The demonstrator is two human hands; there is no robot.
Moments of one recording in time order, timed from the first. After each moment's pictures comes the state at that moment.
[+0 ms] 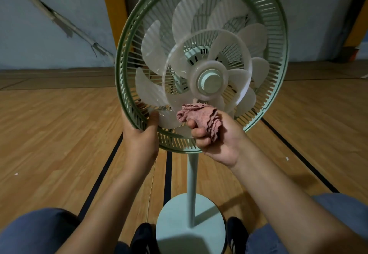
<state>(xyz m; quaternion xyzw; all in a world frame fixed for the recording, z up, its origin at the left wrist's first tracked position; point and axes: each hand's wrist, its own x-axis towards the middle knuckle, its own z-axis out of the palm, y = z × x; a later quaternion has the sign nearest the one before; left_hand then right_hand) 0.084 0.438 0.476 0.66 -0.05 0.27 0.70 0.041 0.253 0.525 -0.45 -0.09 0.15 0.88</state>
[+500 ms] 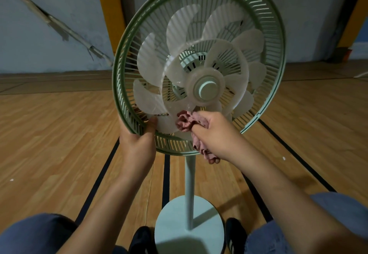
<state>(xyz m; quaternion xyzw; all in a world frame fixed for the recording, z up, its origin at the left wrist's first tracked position) 0.077 0.437 0.477 0.67 -0.10 0.27 0.69 0.035 0.240 0.521 -0.87 -0.09 -0.11 0.47</state>
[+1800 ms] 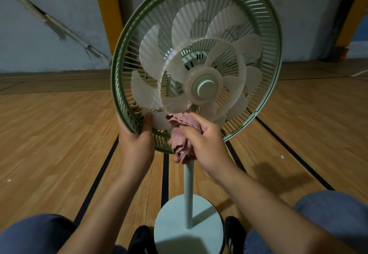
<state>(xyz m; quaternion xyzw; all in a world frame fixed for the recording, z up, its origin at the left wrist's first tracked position) 0.073 0.435 0.482 0.67 -0.07 0.28 0.68 0.031 0.276 0.487 -0.69 -0.14 -0.15 0.70</state>
